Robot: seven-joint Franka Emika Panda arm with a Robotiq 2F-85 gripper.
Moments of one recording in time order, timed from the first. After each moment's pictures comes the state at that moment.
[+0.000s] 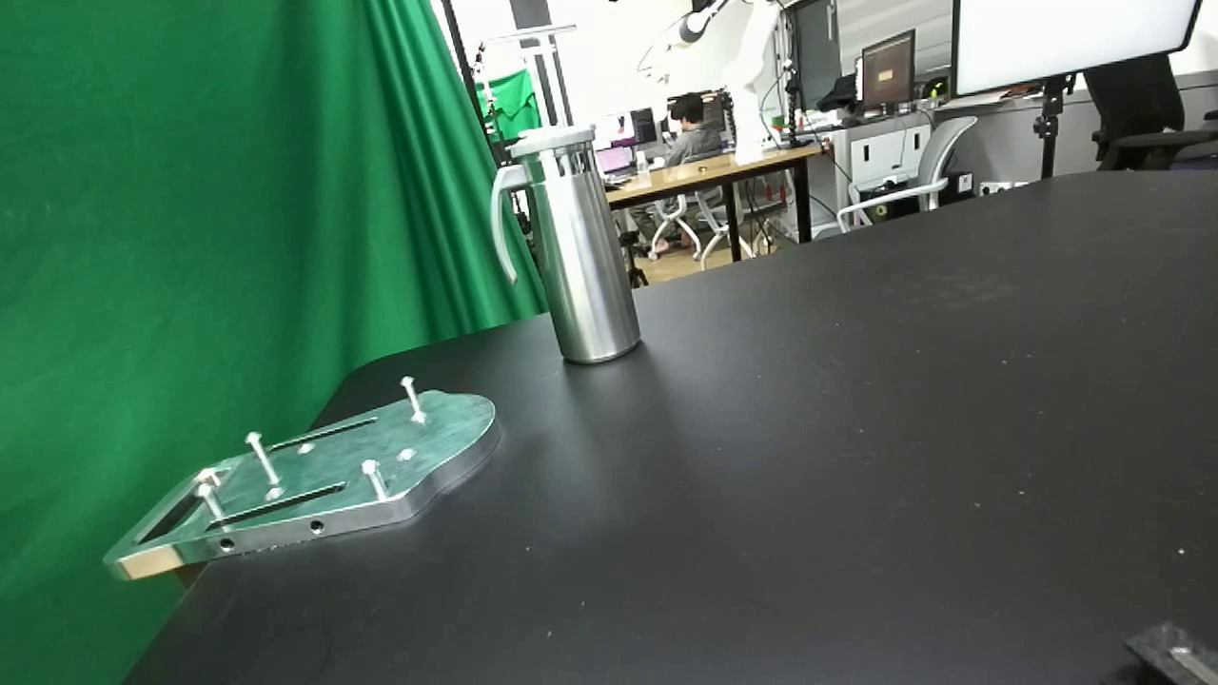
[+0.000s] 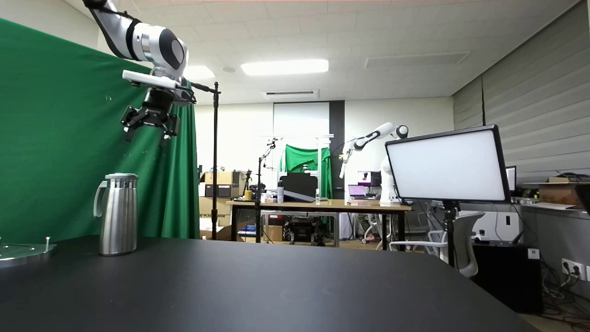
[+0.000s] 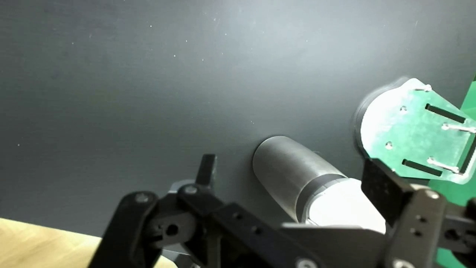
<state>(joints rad) 0.21 0.49 0.15 -1.32 0.09 1.65 -0.08</state>
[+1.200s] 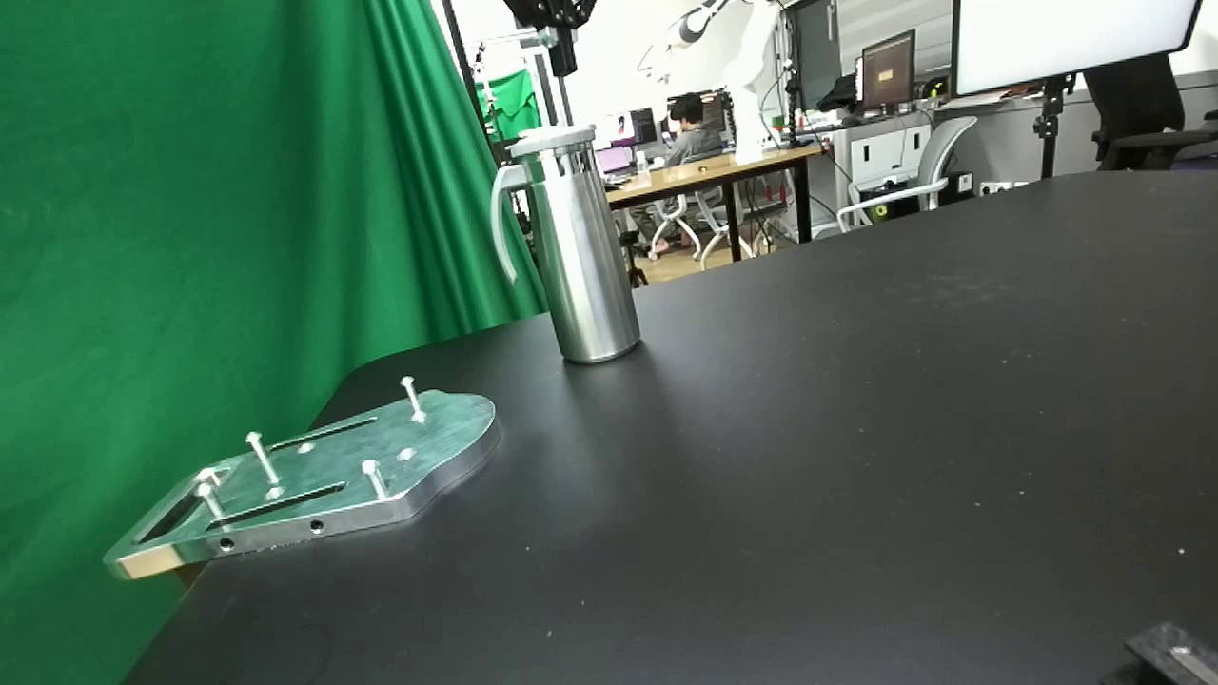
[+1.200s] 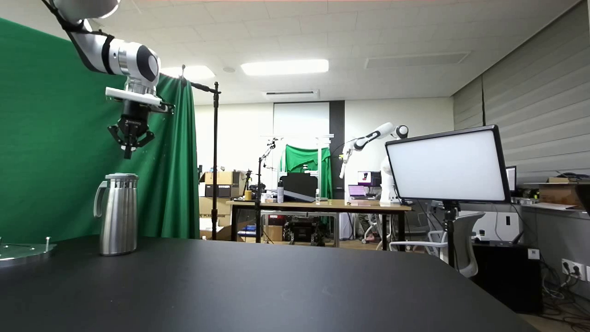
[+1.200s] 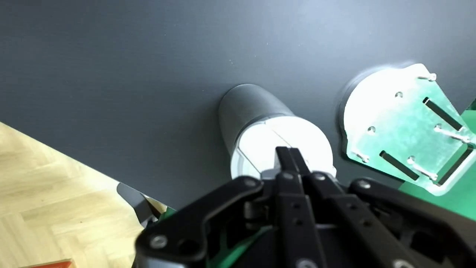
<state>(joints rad) 0.35 0.68 0.17 -1.07 -0.02 1.69 -0.18</state>
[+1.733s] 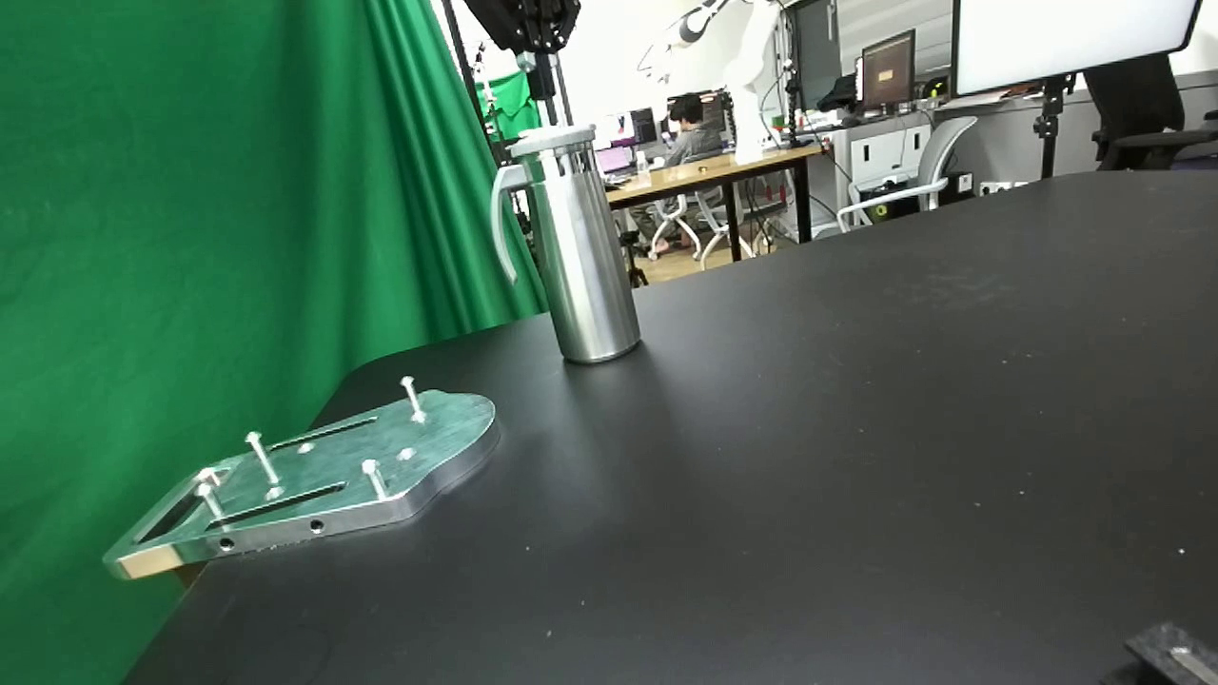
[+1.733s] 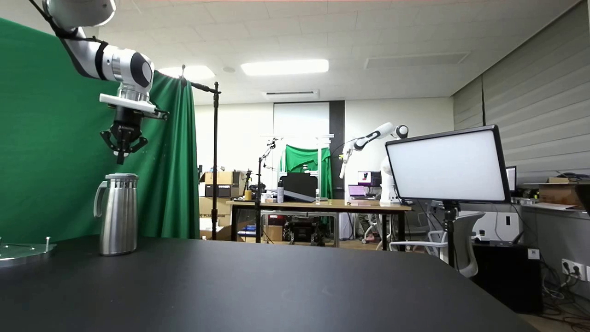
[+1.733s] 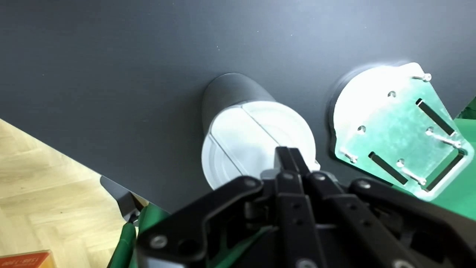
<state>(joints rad) 0.38 0.73 0.17 -1.04 -0.02 1.71 -0.21</state>
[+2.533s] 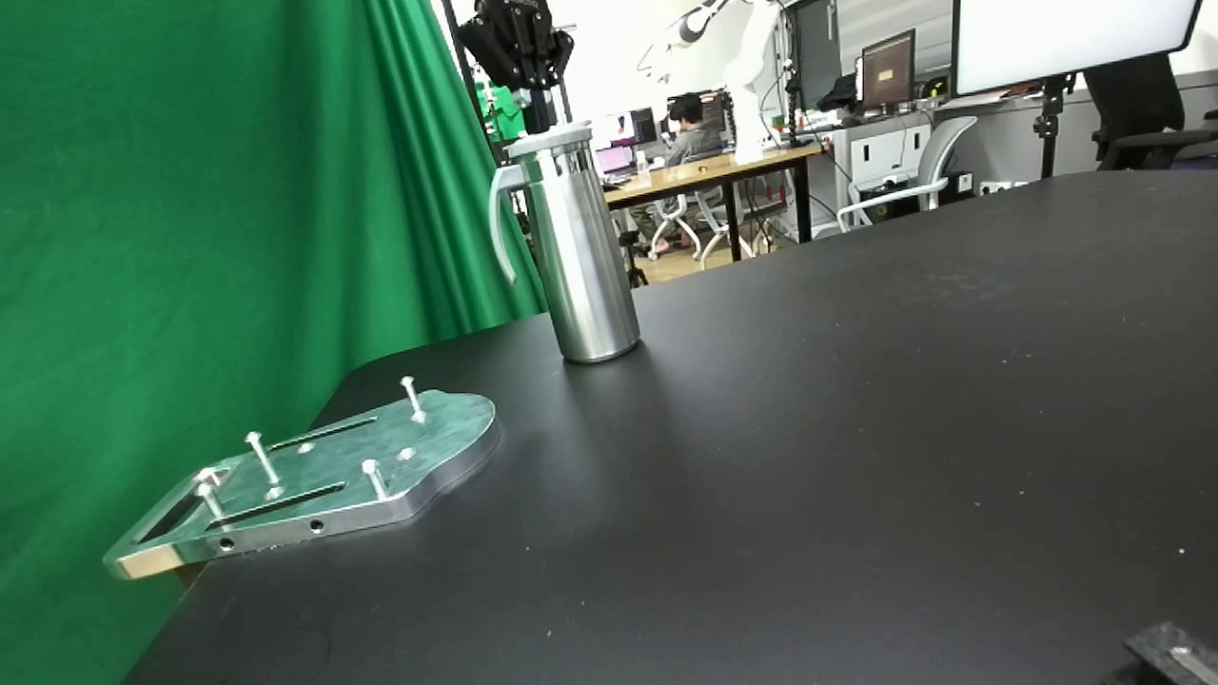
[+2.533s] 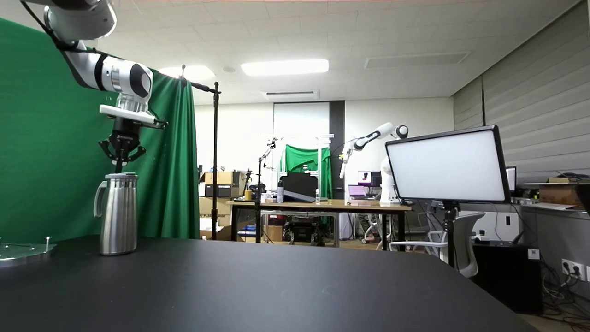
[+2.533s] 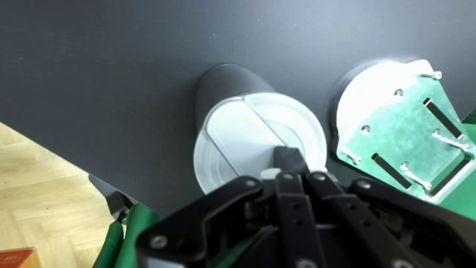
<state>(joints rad) 0.39 0.80 0.17 -1.00 -0.02 1.74 -0.24</state>
